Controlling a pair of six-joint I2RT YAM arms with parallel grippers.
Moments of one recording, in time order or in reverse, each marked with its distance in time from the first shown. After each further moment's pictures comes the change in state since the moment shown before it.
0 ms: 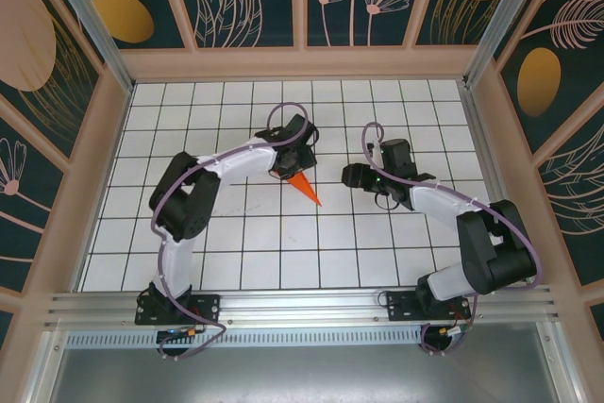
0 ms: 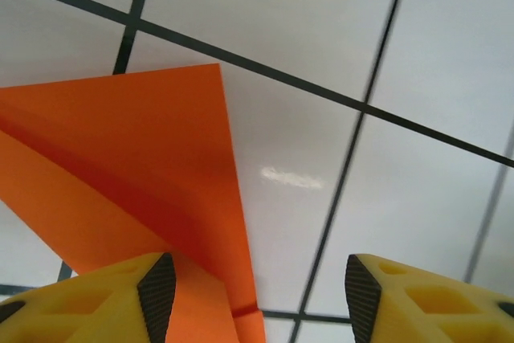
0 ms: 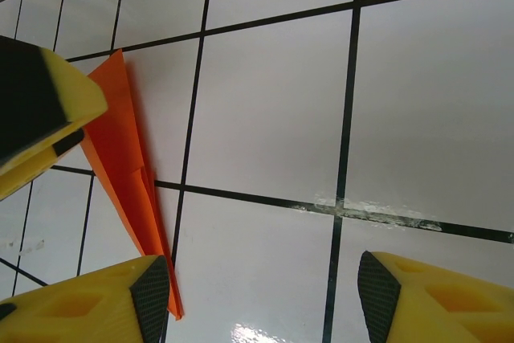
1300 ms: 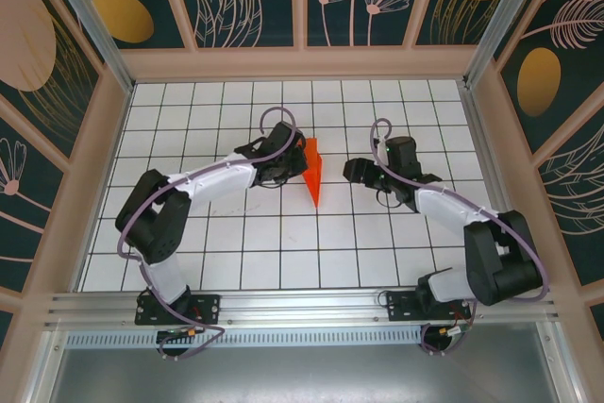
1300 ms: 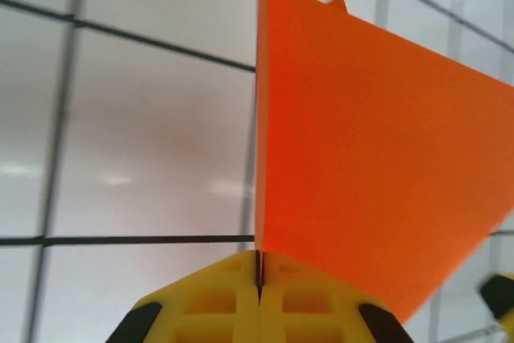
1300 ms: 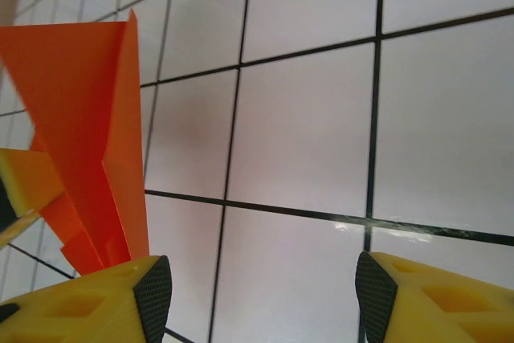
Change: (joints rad) left arm -0.014 -0.283 -0.323 0.337 0.112 0.107; right arm -0.020 -0.077 -0.002 0.016 -0.055 0.071
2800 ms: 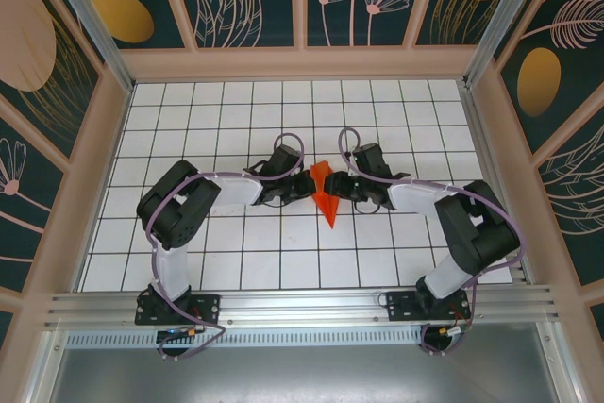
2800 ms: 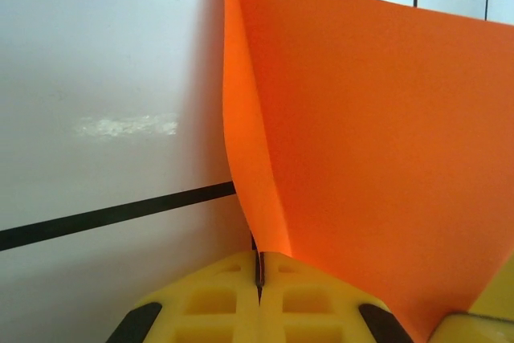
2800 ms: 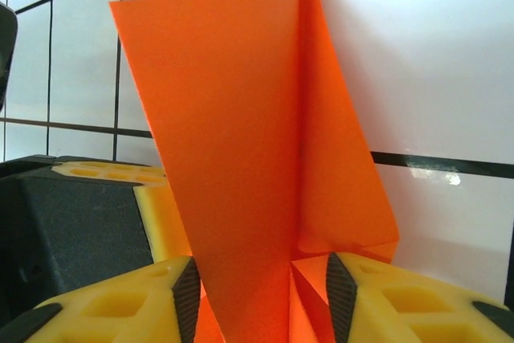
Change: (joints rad) left arm 0.006 0.159 -0.193 0.348 0.276 0.044; right arm 0.185 0.224 0.054 0.015 0.051 0.085
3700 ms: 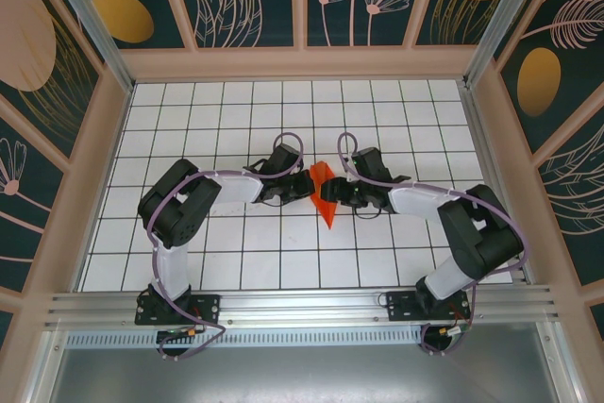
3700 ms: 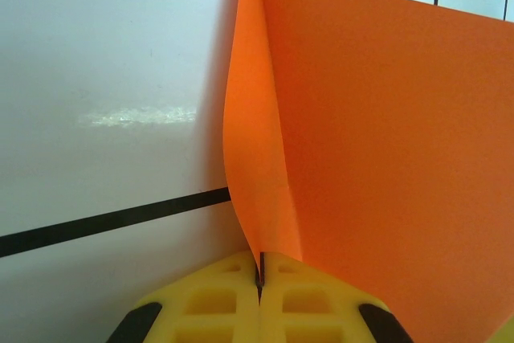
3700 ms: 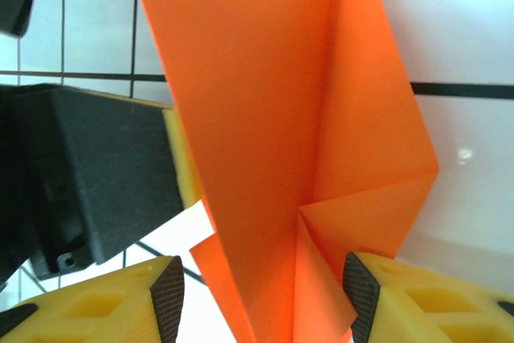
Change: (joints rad) left arm 0.010 0.011 0.019 -0.036 0.014 -0.001; right arm 0.019 -0.036 -0.028 -0.034 -0.071 -0.006
